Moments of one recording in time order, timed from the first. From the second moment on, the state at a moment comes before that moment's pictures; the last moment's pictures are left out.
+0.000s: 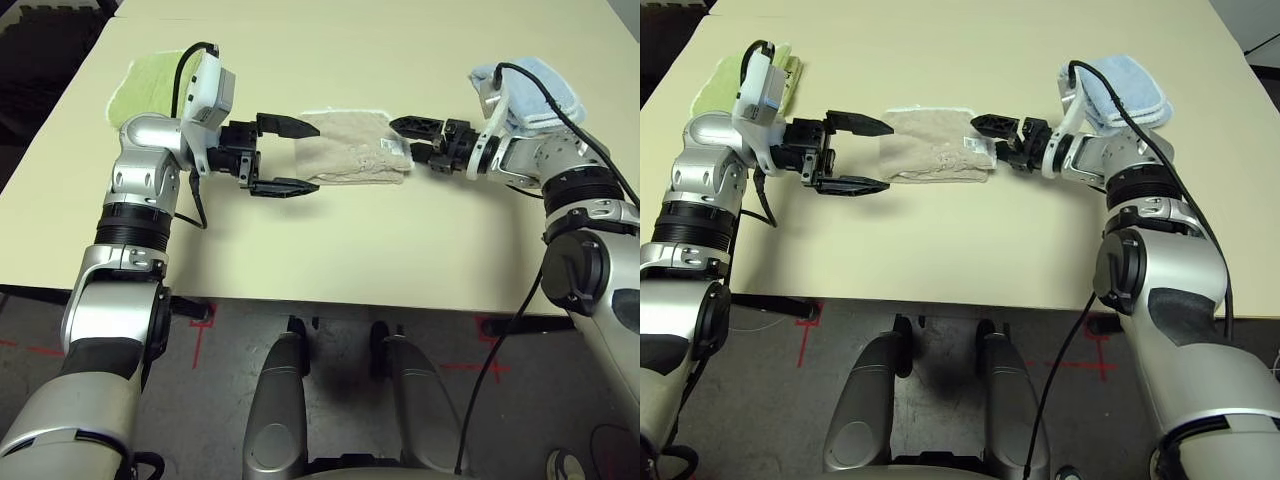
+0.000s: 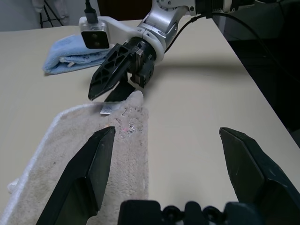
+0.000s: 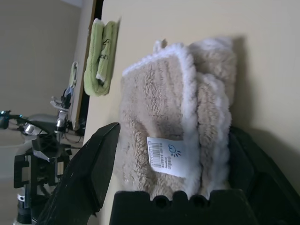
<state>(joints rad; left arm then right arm) -1.04 0.57 -0.05 0.64 -0.32 -0.03 -1.58 -1.28 -0.37 -0.37 1.11 0.49 1.01 0.77</state>
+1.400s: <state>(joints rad) -1.02 0.56 -0.02 0.73 -0.29 -0.03 -1.49 -1.33 -0.42 -0.56 1.13 0.57 0.56 0.66</state>
